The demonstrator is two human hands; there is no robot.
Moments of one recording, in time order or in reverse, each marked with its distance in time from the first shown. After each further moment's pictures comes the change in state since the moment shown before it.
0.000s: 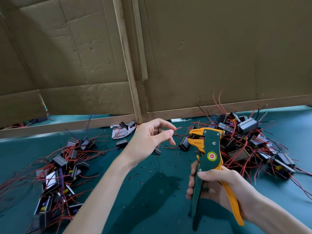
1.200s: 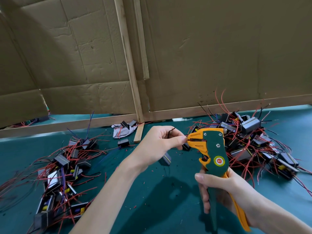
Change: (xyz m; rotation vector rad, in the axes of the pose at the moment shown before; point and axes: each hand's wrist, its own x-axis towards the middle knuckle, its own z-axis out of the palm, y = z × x) left_hand -0.005 0.013 0.016 -0.021 -0.085 -0.074; right_hand -0.014 -0.002 0.022 -0.243 0.186 -0.052
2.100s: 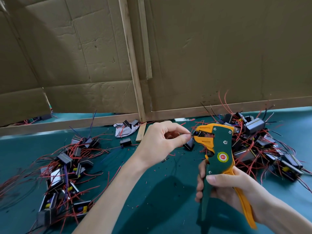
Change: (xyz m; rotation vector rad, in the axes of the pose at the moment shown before) left_hand -0.001 0.002 0.000 0.134 0.121 0.156; right_hand 0.011 -0.006 -0.010 0.199 -0.225 -0.005
